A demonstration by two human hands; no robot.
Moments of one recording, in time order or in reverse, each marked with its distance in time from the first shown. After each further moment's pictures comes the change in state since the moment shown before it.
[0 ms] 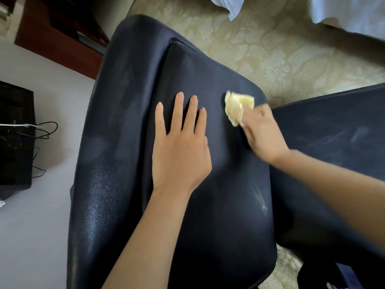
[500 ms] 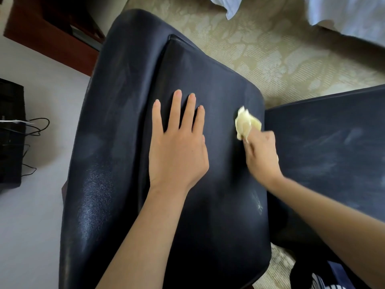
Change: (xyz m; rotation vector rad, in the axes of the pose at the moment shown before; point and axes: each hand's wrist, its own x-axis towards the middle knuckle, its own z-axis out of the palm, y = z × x) left_hand 0.002 -0.003 0.004 0.026 0.000 0.002; right_hand -0.039 -0.008 0.025 0.150 0.051 0.357
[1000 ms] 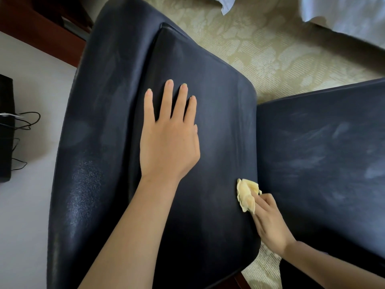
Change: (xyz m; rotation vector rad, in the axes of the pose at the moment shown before) left_hand -0.001 0.004 -0.006 0.008 -0.006 -0.005; right_hand -0.150 0.061 -0.018 -0.002 -0.328 -0.252
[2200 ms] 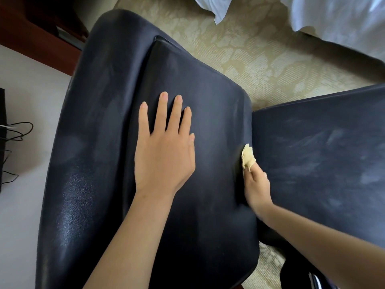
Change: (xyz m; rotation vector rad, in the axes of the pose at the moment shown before) left_hand 0.003 -0.001 0.002 0.014 0.009 -0.001; right_hand 0.103 -0.009 -0.006 0.551 0.351 0.599
